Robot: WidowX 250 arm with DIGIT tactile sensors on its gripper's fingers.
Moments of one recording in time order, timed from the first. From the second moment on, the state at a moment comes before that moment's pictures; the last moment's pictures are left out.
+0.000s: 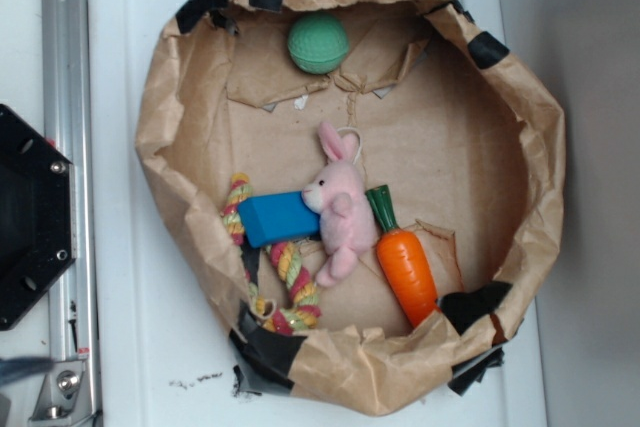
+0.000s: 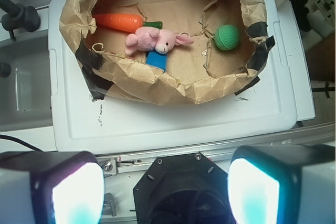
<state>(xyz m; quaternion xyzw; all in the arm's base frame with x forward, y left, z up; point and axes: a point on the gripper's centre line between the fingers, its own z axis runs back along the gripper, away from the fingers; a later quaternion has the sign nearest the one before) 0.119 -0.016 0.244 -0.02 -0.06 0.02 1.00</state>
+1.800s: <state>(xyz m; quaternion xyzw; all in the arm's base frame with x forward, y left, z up) 0.295 -0.056 0.066 -0.06 -0.16 -0.28 0.95</state>
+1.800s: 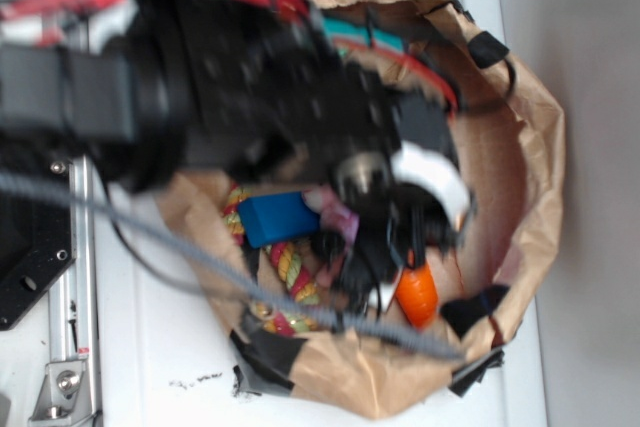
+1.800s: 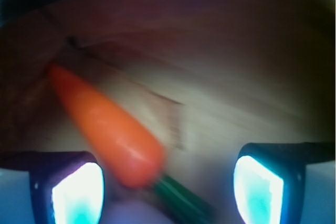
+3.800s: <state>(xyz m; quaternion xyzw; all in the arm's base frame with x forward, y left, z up) 0.260 0.017 0.165 0.02 -0.06 0.10 0.99</state>
